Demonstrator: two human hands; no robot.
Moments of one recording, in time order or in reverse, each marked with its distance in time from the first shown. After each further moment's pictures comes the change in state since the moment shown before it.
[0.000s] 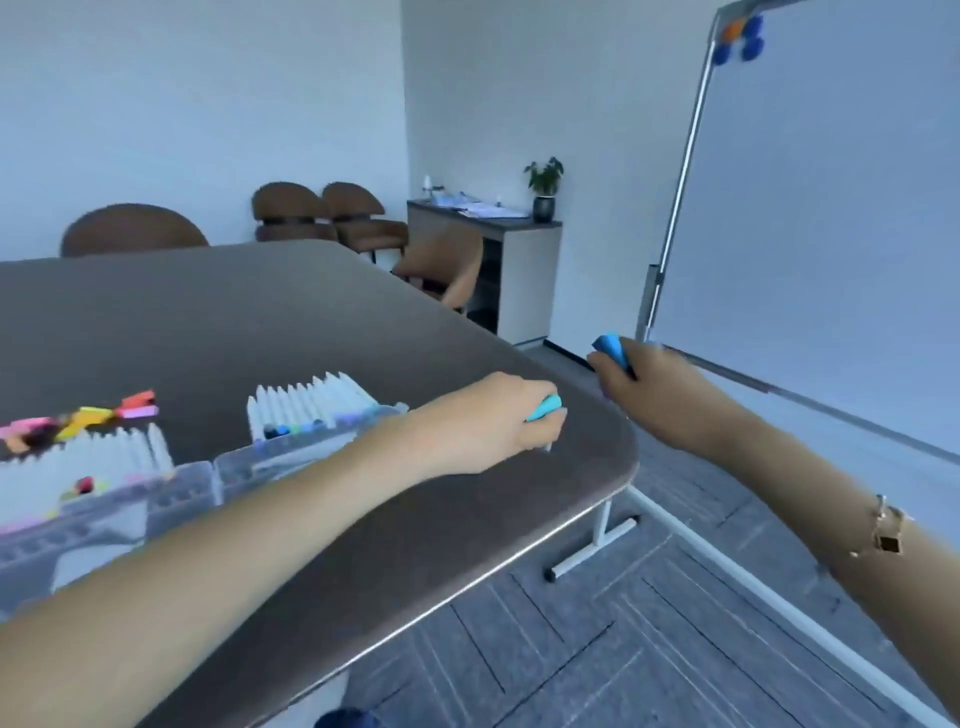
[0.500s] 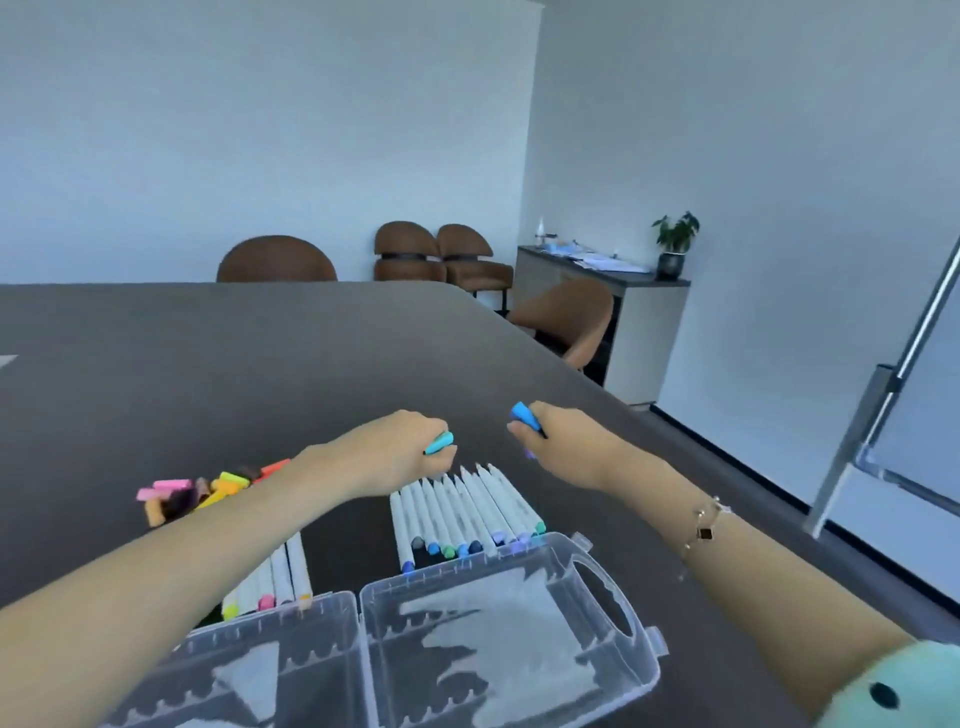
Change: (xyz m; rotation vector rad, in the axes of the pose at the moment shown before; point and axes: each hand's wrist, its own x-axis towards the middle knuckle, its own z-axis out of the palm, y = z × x) left_hand -0.031 -0.285 -0.105 0.223 0.065 -0.396; right_hand 0.201 -0.163 0.184 -0.029 -0.340 -0.300
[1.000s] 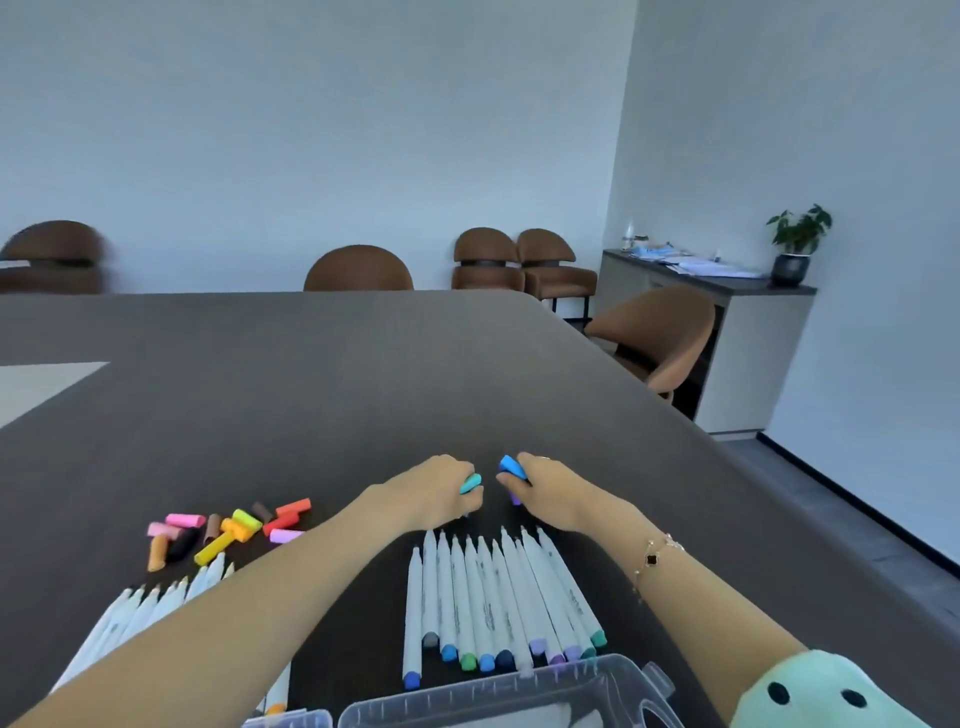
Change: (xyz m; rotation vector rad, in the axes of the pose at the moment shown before) left_hand 0.097 -0.058 0.055 -0.080 -0.056 -0.259; right_hand 0.143 0.031 0.085 0.093 -0.191 -0.118
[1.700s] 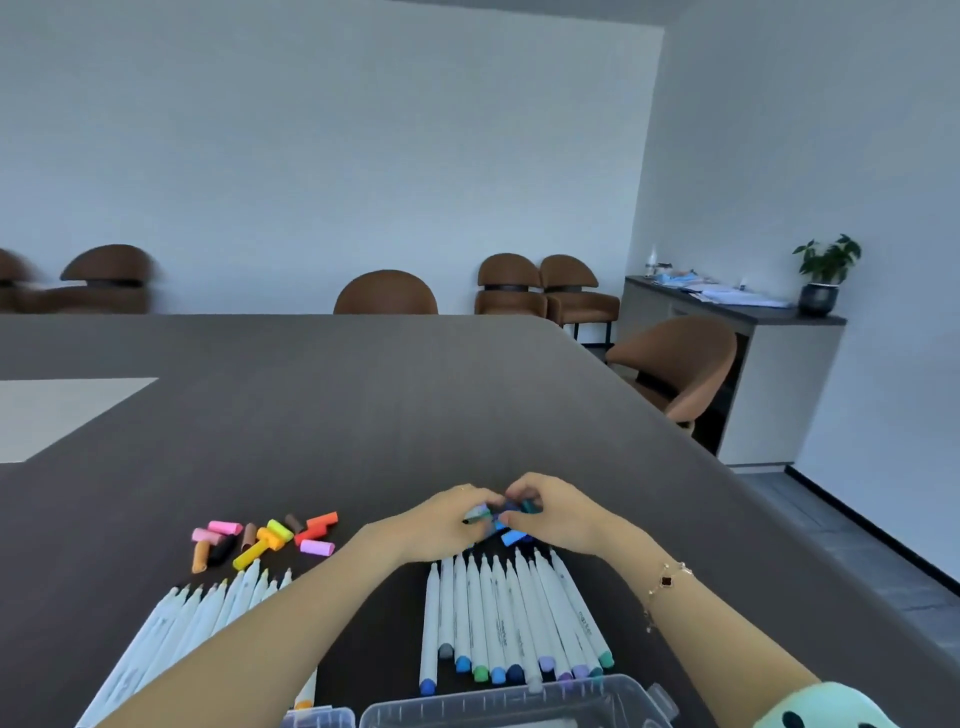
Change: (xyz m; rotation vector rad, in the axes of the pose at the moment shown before) left_hand -0.016 -0.011 0.009 -0.287 -0.006 0.146; right_hand -0.007 -0.003 -0.001 0.205 -0.010 -0.133
